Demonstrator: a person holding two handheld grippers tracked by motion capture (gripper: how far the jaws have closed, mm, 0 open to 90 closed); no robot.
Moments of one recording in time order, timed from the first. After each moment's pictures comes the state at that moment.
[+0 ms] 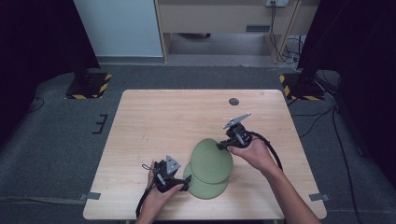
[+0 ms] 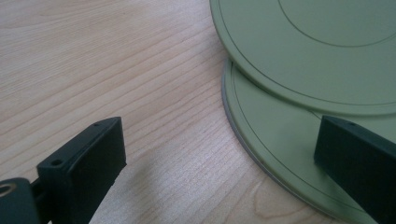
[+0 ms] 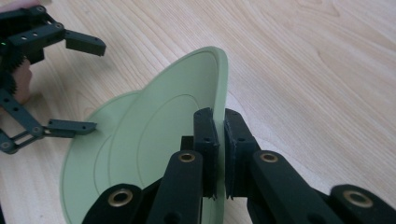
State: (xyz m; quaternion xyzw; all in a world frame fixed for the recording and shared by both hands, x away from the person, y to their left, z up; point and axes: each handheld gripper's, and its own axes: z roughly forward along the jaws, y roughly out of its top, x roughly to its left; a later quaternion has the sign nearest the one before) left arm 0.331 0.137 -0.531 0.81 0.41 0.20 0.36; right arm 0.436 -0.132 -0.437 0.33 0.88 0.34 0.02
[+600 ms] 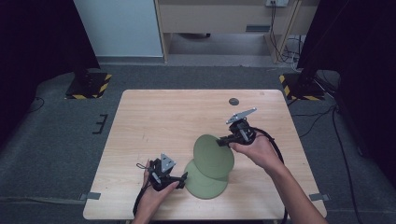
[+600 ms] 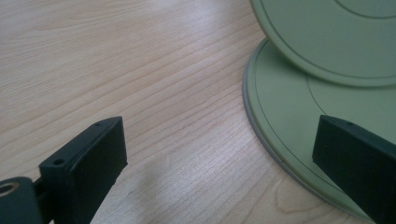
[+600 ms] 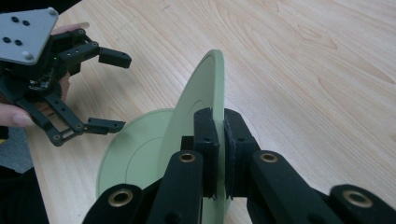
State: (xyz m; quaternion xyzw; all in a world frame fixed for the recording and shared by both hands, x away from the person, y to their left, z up) left arm 0.332 0.150 -0.524 0.80 0.43 0.21 0.36; right arm 0.427 -0.135 -0.403 0.32 0.87 0.37 0.02
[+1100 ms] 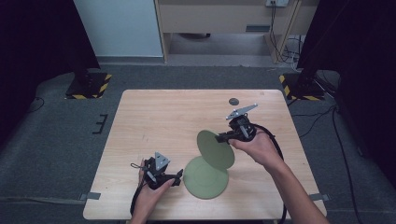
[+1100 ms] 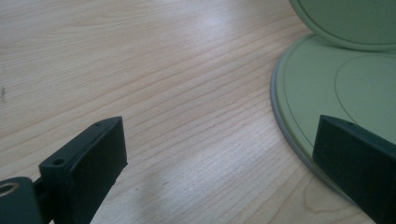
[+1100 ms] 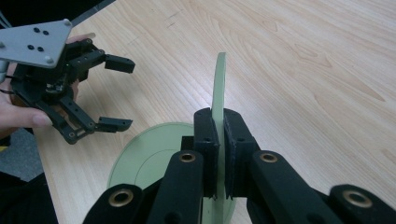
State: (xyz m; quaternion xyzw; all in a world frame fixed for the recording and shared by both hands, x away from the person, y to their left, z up) left arm 0.335 0.165 -0.521 0.78 0.45 0.22 0.37; right arm 0.426 -0.132 -0.385 0.32 0.87 0.39 0.03
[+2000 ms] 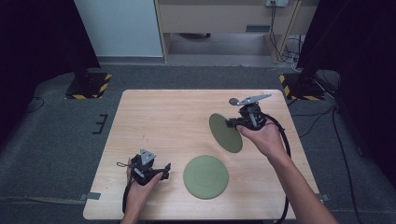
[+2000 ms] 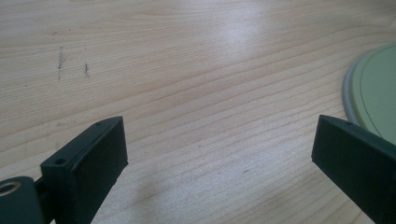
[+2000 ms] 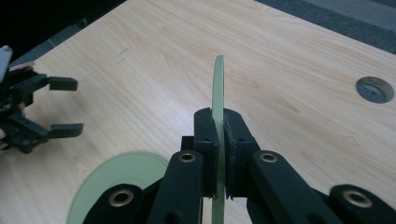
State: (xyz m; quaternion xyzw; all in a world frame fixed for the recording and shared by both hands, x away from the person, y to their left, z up) left arm 0.344 0.203 -0.520 0.75 0.51 0.24 0.36; right arm 0.444 -0.155 -0.360 0.38 0.83 0.40 0.10
